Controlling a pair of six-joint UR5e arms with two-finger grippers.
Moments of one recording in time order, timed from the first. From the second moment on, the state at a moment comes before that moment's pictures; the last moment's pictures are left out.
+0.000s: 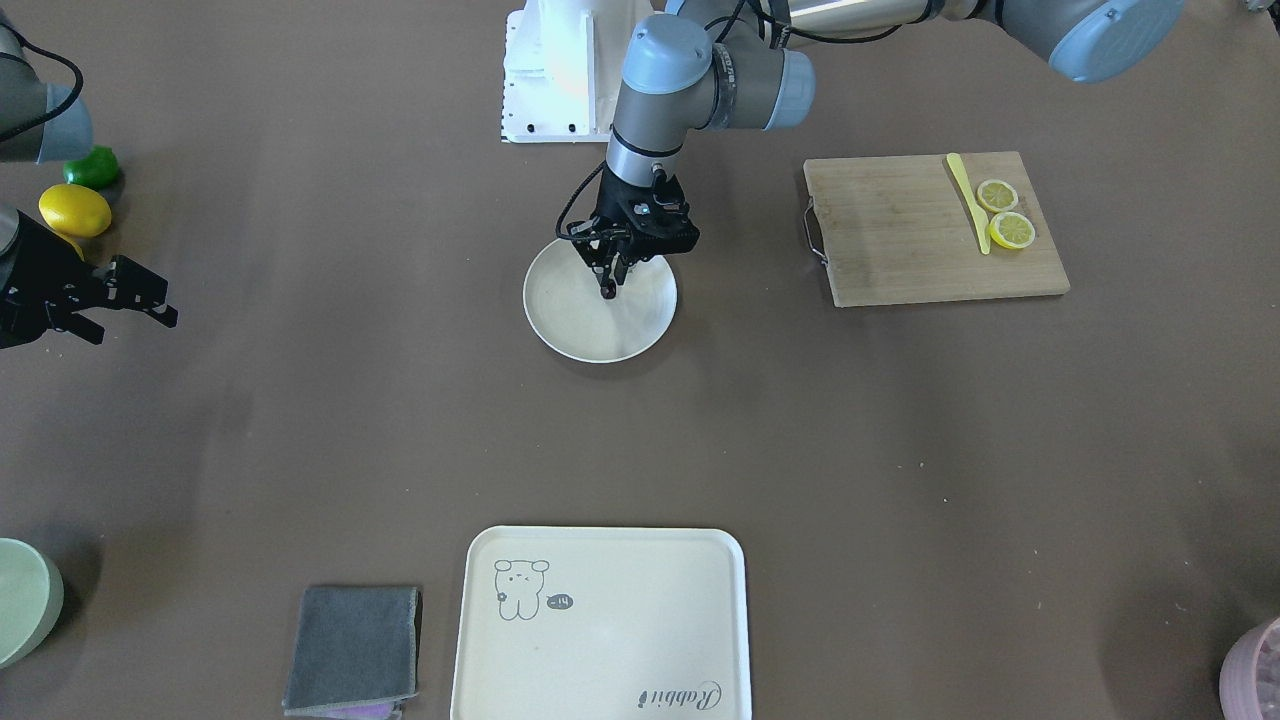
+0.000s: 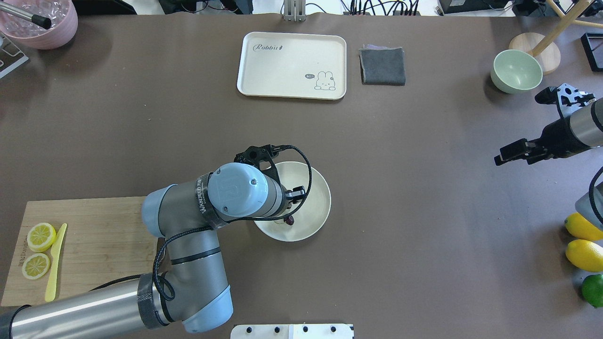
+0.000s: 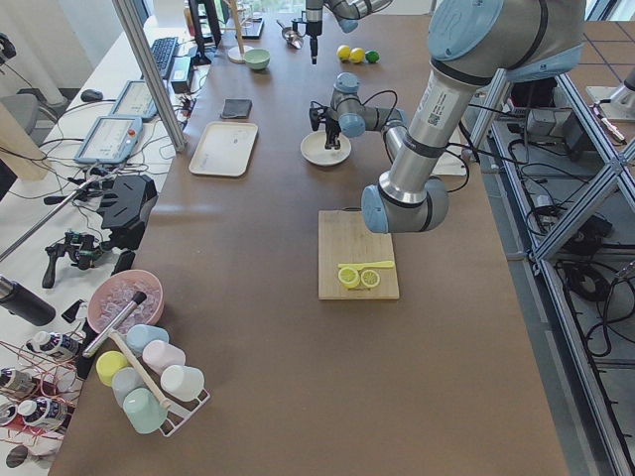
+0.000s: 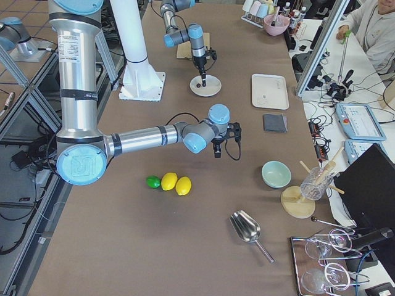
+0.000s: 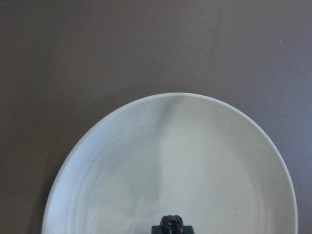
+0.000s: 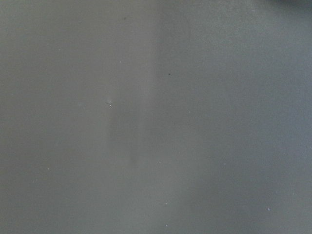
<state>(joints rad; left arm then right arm) -0.37 -2.25 -1.62 -1.83 -1.68 -1.59 1.02 -1.58 1.71 -1.01 2.32 0.75</state>
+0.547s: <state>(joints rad) -0.43 -2.20 -1.74 -1.77 -1.70 -1.46 1.11 -1.60 1.74 -1.01 2.36 0.73</state>
